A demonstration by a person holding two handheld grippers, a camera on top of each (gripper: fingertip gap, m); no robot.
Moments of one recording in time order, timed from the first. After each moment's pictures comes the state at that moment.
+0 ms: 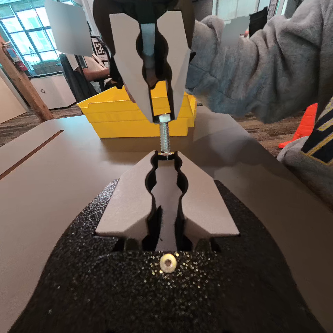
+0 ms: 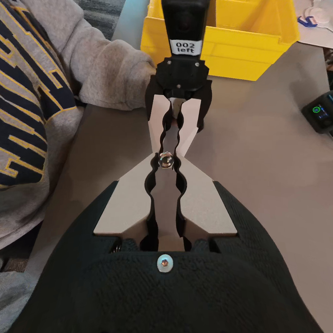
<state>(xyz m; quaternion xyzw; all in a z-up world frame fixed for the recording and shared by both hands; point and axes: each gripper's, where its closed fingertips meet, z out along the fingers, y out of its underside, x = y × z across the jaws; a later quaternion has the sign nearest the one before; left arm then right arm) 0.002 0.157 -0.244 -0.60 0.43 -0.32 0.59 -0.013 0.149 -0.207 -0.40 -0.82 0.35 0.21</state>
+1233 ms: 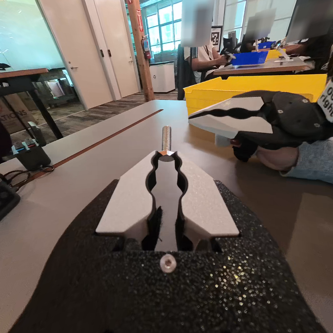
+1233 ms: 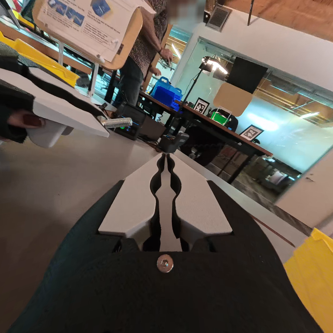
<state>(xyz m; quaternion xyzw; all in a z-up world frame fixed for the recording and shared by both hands) -0.083 0.217 -0.243 -0.69 0.23 -0.14 0.67 -0.032 0.256 -0.226 -0.49 -0.45 0.19 0.73</state>
